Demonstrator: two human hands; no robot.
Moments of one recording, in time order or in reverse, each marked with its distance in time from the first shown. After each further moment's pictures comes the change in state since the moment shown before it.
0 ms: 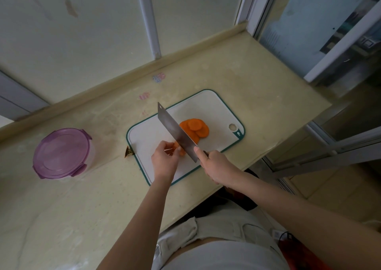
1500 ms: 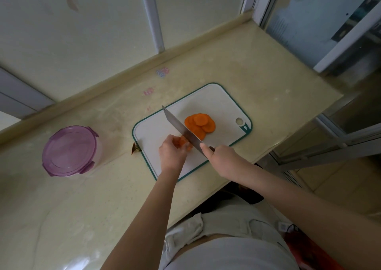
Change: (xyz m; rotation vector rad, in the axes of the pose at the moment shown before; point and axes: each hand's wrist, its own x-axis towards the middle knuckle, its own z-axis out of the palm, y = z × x) left_hand 0.005 0.010 -0.002 0.139 -0.028 0.012; right_hand -0.011 -0.016 -0.009 -0.267 -0.041 -0.001
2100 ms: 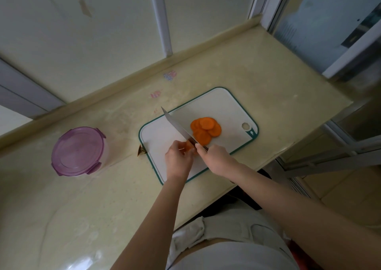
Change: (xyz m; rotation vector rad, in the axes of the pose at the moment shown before) left_hand -0.006 -0.006 0.002 -0.015 0.027 0.026; right_hand 0.034 -0.014 0.022 0.001 0.048 0.017
